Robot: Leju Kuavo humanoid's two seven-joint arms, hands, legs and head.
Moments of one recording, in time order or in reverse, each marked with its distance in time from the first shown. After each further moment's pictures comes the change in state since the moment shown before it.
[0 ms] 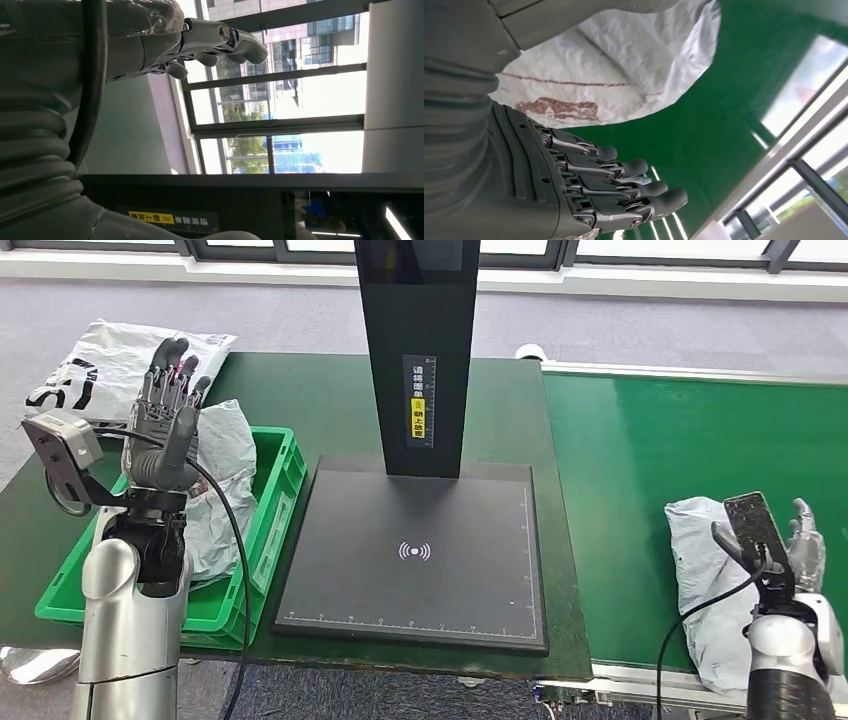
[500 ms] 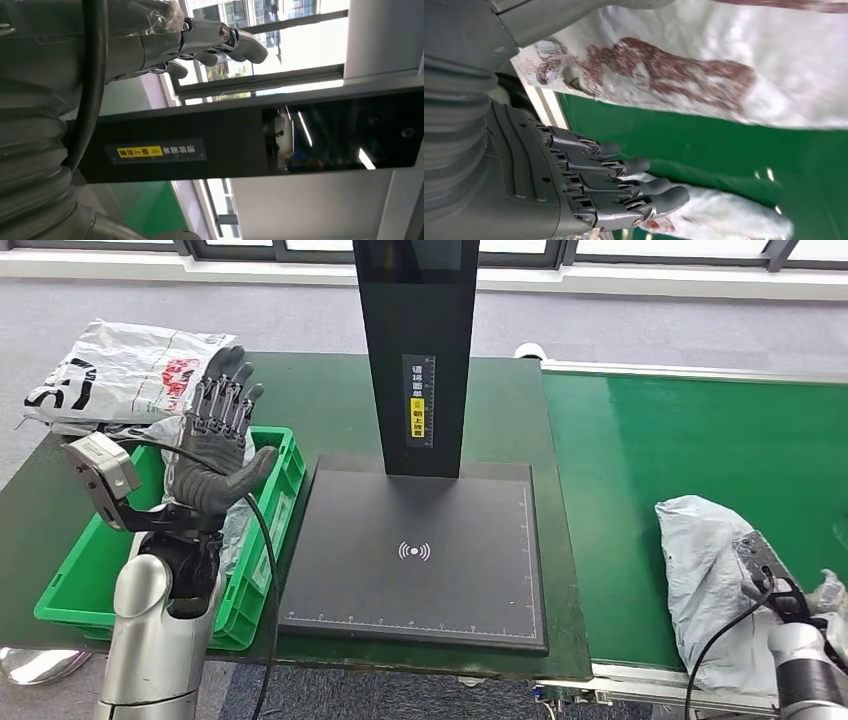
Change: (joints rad) left arm 0.054 -0.046 -0.150 -0.072 0.013 -0.050 -0.028; right arm -0.159 -0.183 -0.002 0.557 0.270 -0.048 0.182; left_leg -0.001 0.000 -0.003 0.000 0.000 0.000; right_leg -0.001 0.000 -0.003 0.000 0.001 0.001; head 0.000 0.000
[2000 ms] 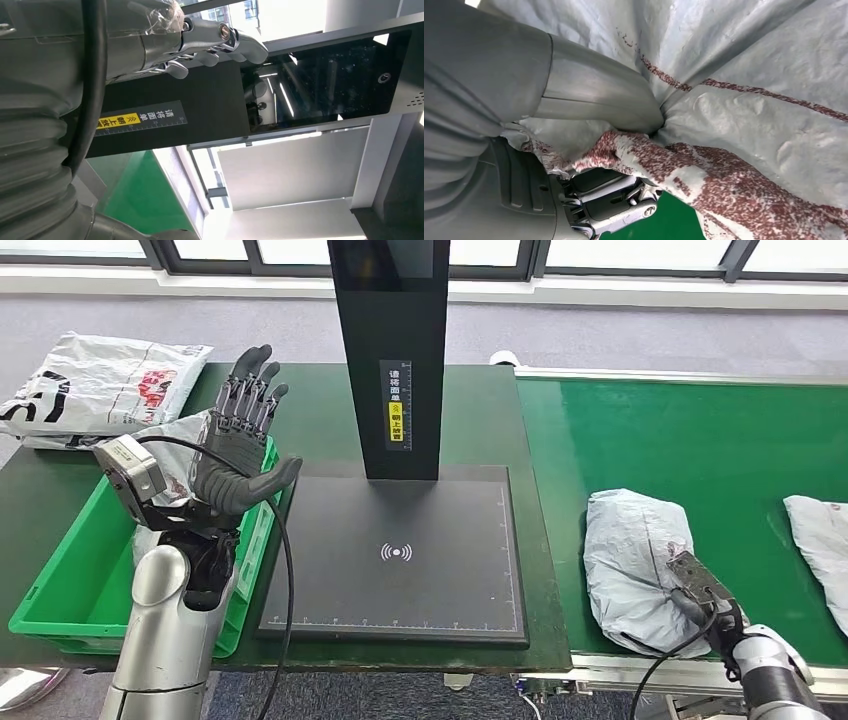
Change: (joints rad) left arm -0.037 0.008 -0.046 0.070 -0.010 -0.023 -0.074; right arm -0.009 0.106 -0.025 0.211 -0.157 0.425 -0.452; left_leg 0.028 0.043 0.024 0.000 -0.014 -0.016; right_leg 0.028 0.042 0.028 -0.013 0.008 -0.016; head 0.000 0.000
